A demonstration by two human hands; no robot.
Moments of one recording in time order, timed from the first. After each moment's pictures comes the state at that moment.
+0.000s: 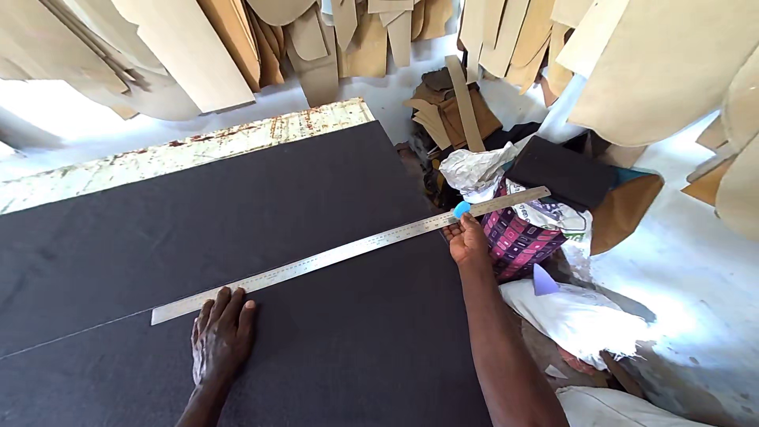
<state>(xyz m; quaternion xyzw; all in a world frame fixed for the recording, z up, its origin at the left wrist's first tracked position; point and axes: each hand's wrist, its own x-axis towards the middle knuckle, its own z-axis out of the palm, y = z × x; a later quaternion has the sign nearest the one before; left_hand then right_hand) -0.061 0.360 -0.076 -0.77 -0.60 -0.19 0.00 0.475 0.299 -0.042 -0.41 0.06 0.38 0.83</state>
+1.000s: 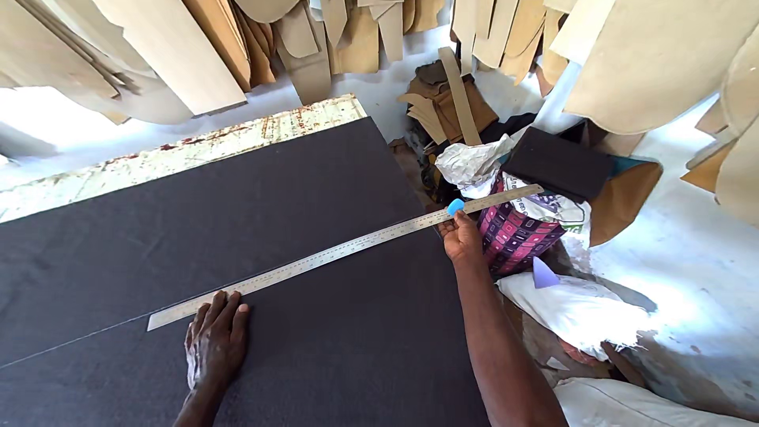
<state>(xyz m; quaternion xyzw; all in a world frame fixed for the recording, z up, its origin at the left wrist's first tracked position) -0.062 0.359 -0.074 -0.78 -0.60 -0.18 0.00 0.477 0.300 -0.046 -0.37 0.08 0.39 0.84</state>
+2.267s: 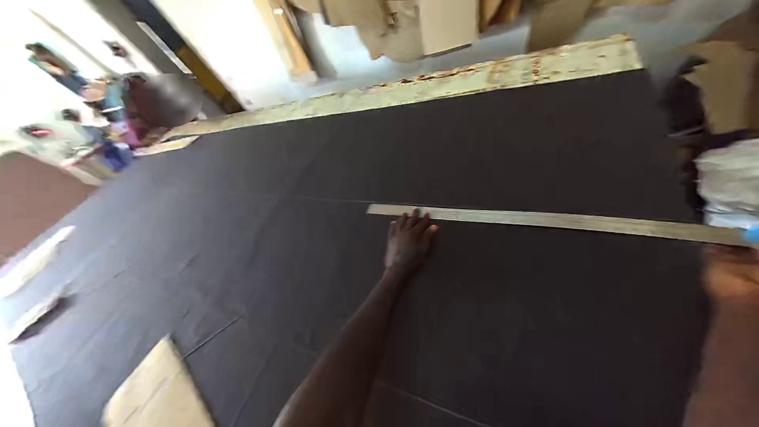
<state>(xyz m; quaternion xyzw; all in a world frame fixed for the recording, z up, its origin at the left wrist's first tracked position) -0.041 0.348 -0.047 -0.74 -0.66 -0.14 -0.03 0.494 0.295 -0.086 -0.40 -0.12 0.40 0.81</state>
